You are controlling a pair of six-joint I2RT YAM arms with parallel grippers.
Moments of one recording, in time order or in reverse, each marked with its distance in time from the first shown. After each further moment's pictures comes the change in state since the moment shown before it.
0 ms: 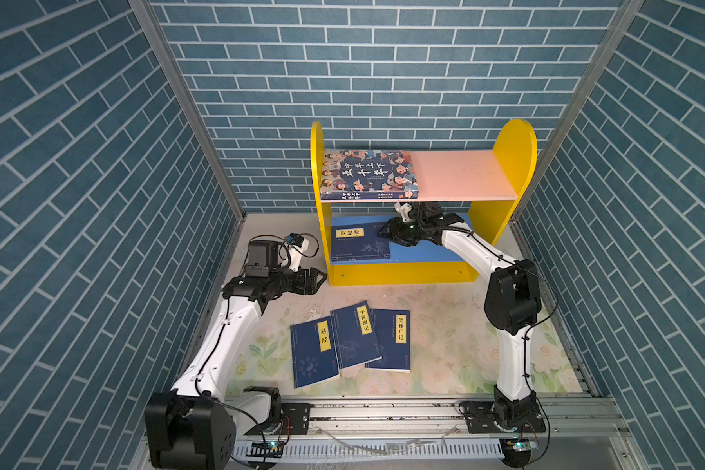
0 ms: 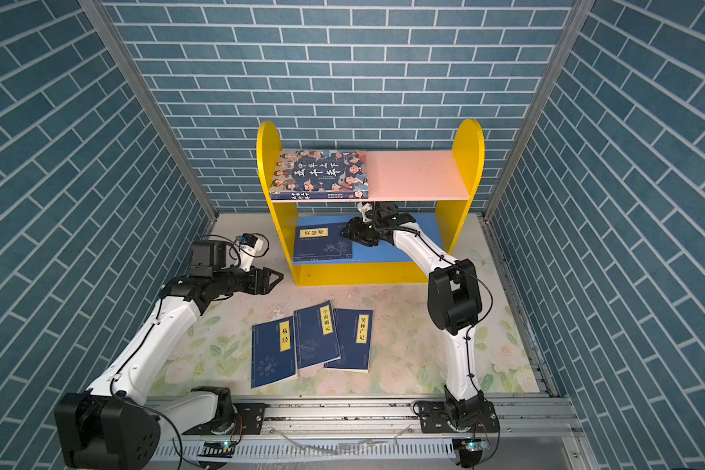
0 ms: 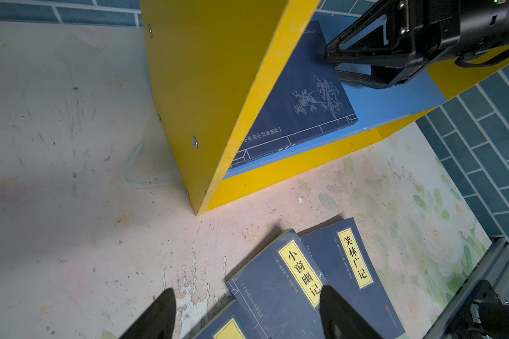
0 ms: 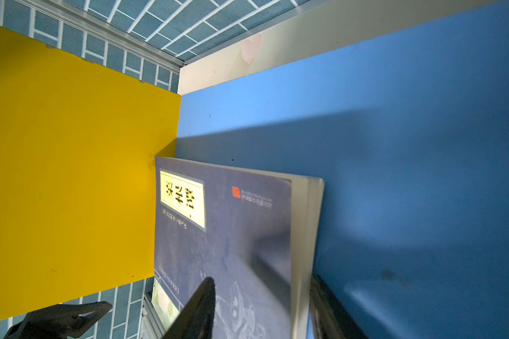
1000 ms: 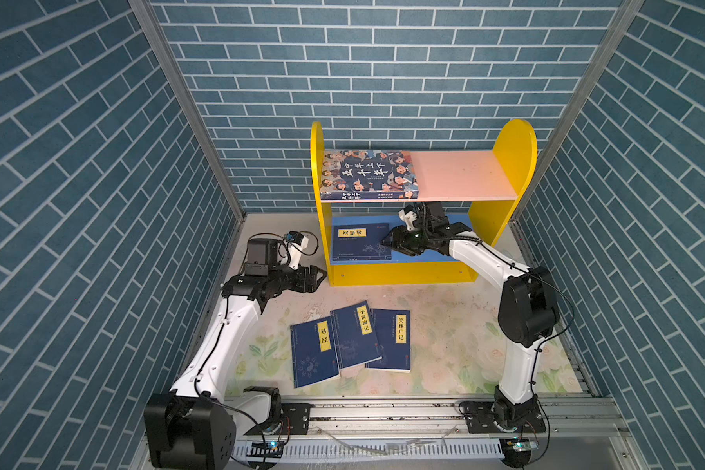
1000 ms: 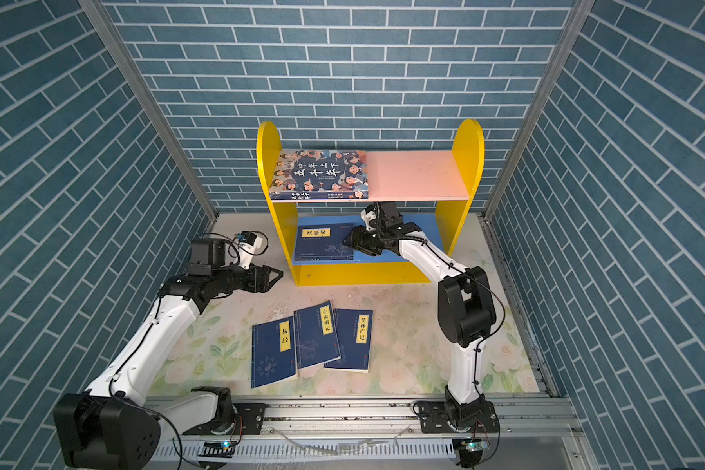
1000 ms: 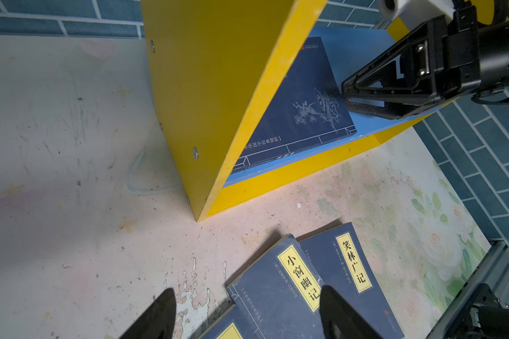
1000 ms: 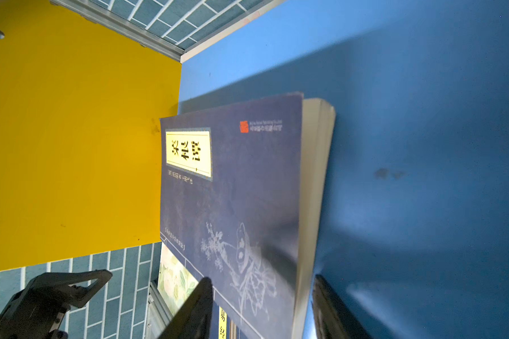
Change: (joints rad) left arm 0.000 0.002 0.016 0.000 0.000 -0.002; right arm 0.001 -0.148 -0.214 0.062 0.012 0.034
